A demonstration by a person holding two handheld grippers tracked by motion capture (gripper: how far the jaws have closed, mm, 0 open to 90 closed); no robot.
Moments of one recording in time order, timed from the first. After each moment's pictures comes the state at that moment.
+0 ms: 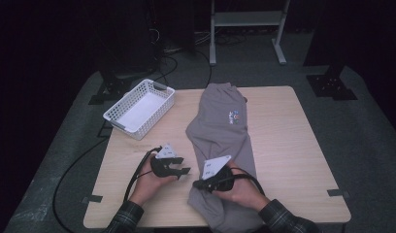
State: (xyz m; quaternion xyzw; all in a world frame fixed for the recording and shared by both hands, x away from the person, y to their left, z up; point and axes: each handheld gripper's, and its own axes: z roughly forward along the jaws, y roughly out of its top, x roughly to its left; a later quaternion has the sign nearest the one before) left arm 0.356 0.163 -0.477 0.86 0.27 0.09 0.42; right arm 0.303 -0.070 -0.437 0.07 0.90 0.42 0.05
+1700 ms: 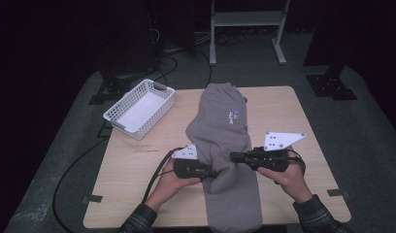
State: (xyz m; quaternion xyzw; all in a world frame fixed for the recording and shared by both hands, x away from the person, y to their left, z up) left arm 0.340 0.096 -0.446 0.83 0.16 -0.03 0.54; right arm 0.304 -0.193 -0.362 0.16 0.80 0.58 0.07
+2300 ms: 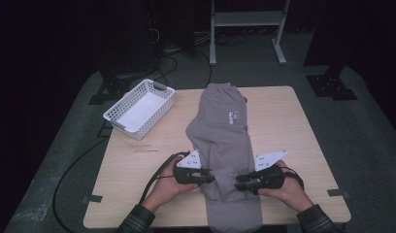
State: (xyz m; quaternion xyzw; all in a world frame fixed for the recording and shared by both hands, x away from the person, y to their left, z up) left arm 0.326 0.090 -0.448 0.88 0.11 0.03 0.46; right arm 0.300 -0.199 -0.440 0.19 0.87 0.45 -0.01
